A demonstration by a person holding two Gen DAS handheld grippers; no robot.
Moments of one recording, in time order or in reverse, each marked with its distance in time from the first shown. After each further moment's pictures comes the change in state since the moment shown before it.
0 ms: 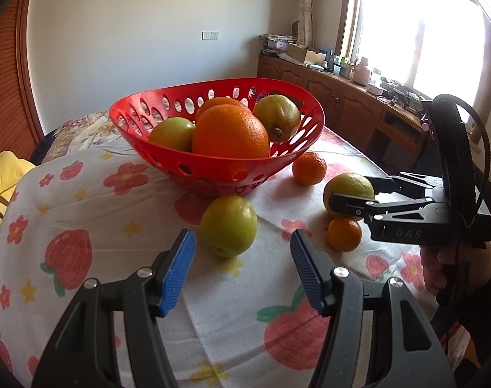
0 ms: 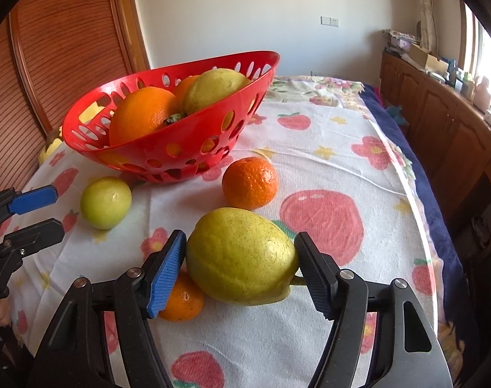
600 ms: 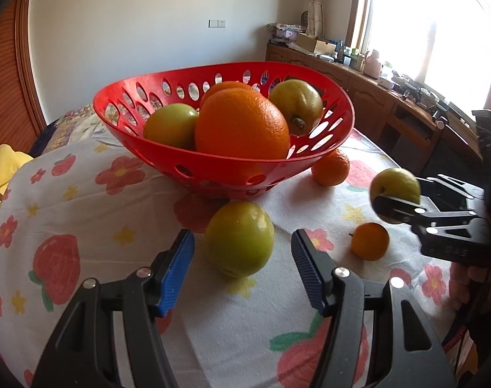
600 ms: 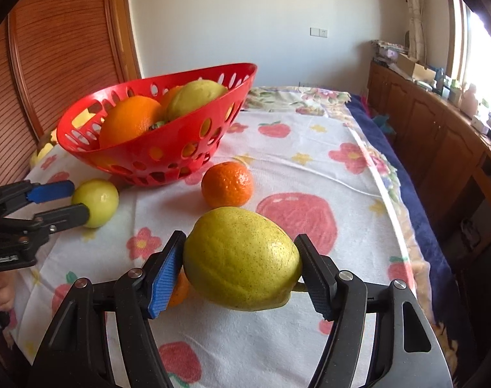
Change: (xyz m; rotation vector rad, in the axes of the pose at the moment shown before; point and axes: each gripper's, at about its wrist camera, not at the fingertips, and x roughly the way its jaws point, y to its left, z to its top) left arm 0.040 0.009 0.010 -0.023 0.056 0.031; right arm -0.017 -0.009 -0.008 -0.001 -0.059 -0.058
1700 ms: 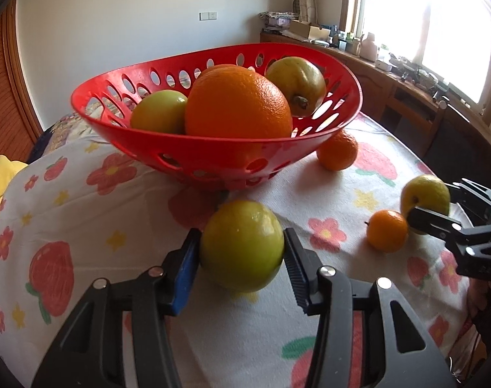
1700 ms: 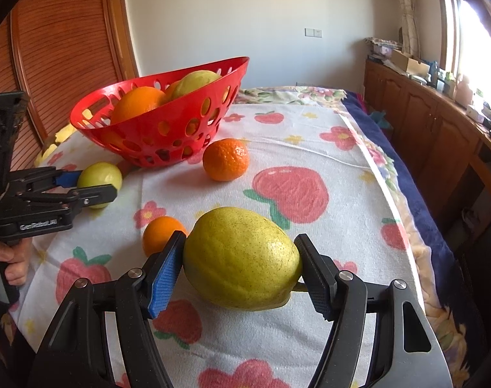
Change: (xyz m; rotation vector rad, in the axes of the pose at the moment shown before) left arm 0.012 -0.003 -0.003 0.066 0.035 0.008; right arm -0.018 -0.001 -0.030 0.030 -0.020 0.005
